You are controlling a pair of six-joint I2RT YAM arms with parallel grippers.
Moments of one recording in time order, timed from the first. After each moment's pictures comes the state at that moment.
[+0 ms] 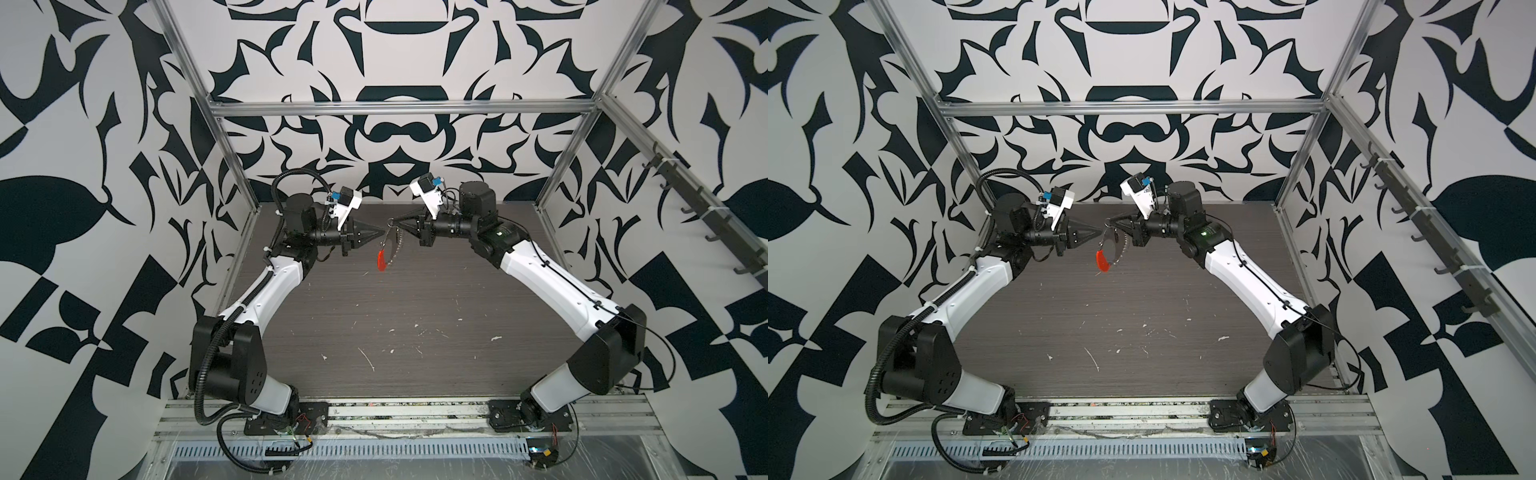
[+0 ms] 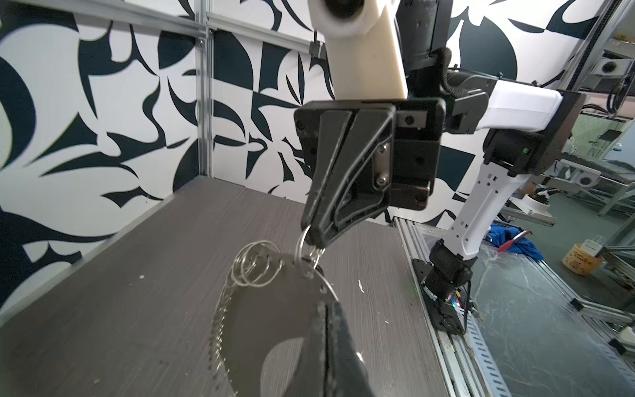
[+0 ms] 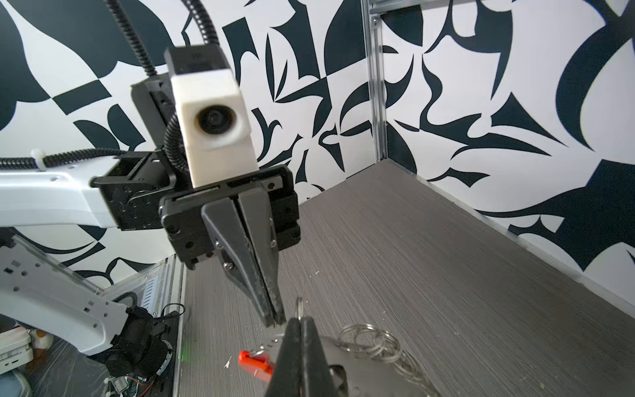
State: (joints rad) left arm -0.24 1.49 1.15 0.30 1.28 -0.15; right arm 0.53 1.57 1.49 -0.18 -0.73 0.10
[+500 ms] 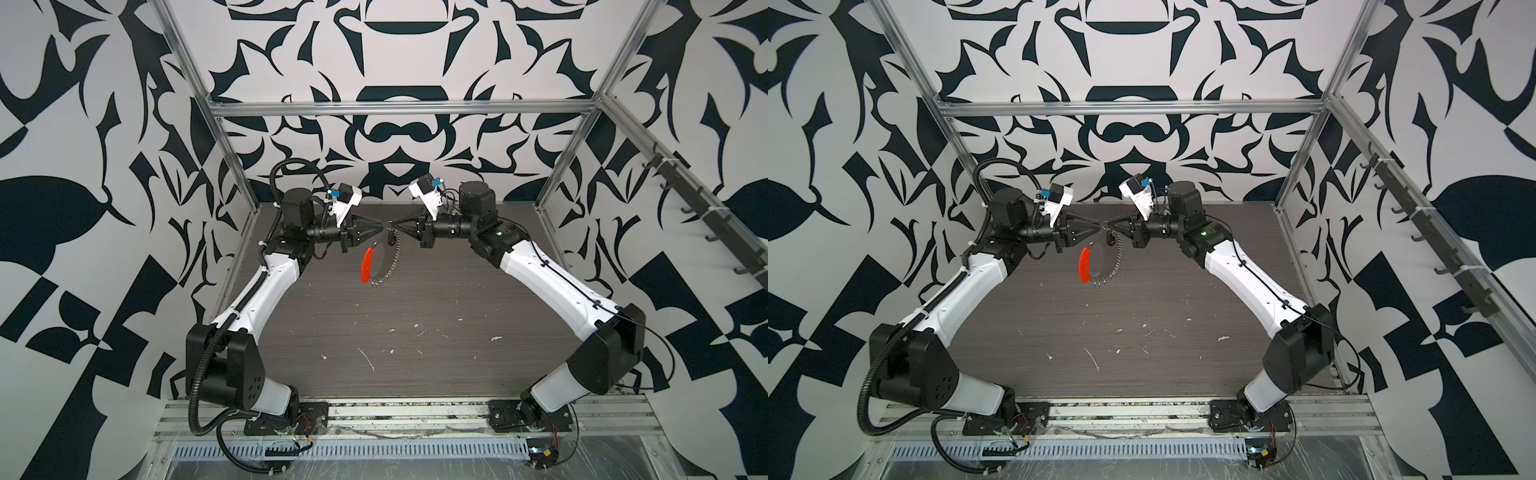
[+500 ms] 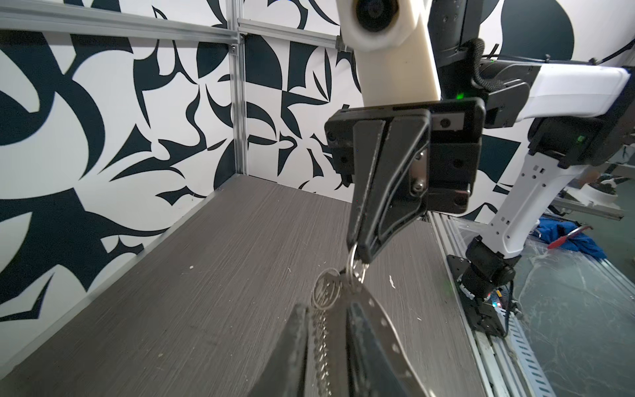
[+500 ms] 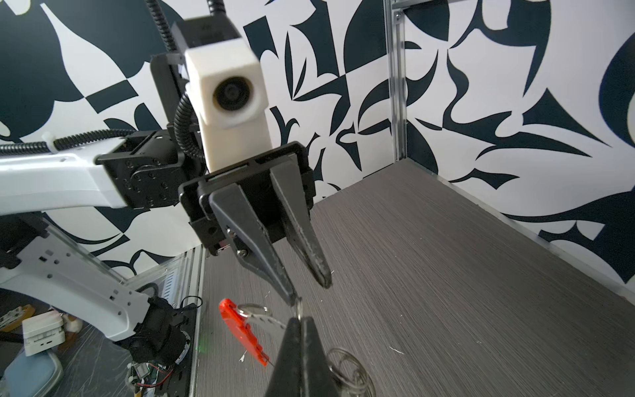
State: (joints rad) left arm -0.24 1.47 1.23 0.05 1.19 0.05; right arm 0.53 1.57 1.49 -0.19 -0.81 0.11
